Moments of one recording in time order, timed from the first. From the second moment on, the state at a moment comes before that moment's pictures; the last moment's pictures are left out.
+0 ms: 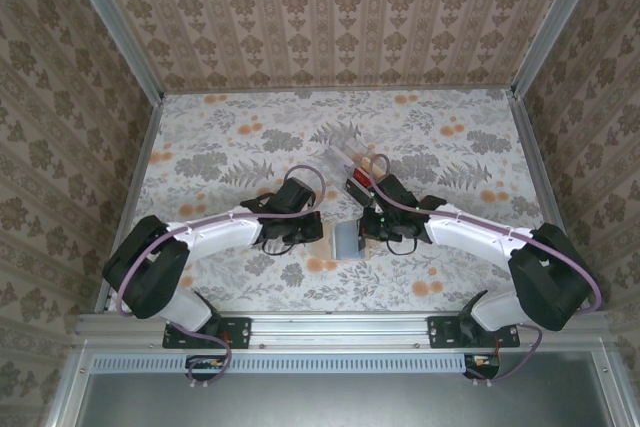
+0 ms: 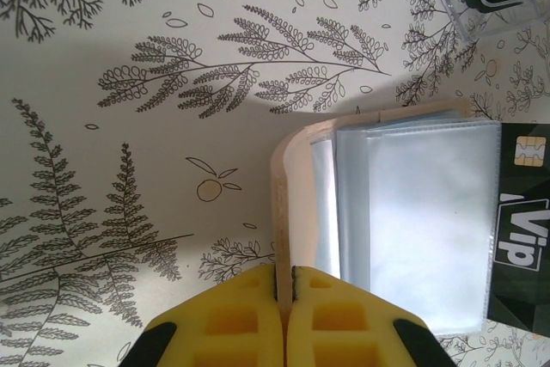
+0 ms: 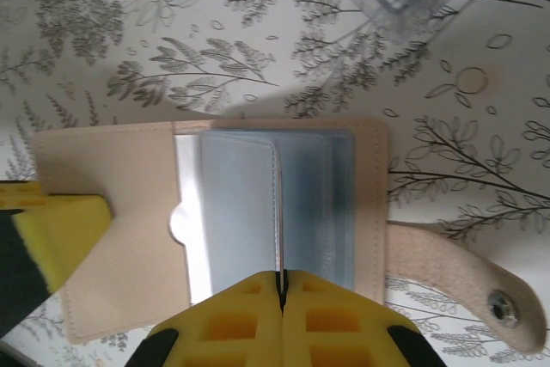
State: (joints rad) left arm -0.81 1.50 0.77 -0.29 0.21 -0.80; right arm 0.66 1.41 0.79 -0.40 -0.15 0.81
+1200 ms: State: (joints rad) left arm -0.81 1.50 0.75 -0.25 0.21 -0.80; right arm 0.69 1.51 0.84 -0.41 -0.14 0.86
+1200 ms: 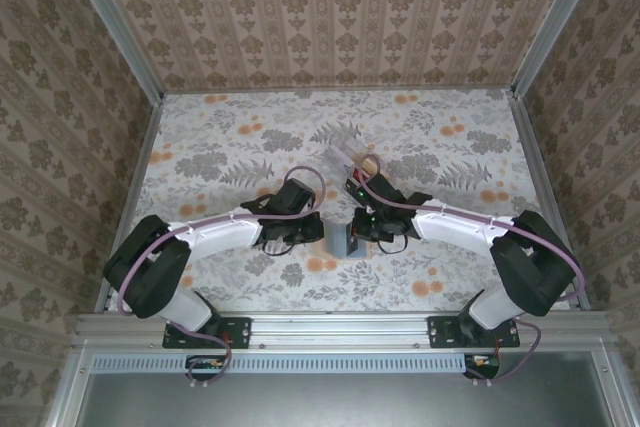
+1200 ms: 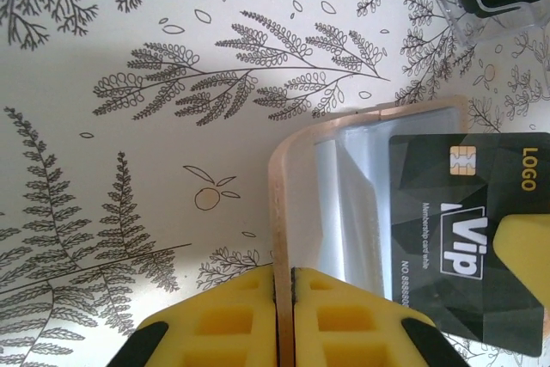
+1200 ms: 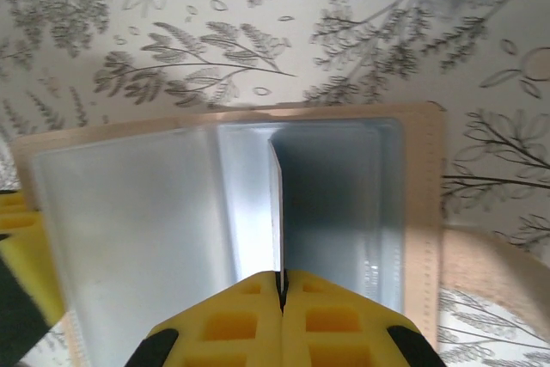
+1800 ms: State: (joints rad) left arm -0.81 1.50 0.75 -0.25 0.21 -0.80; right arm 0.71 1.38 0.85 -0.35 -0.17 0.86
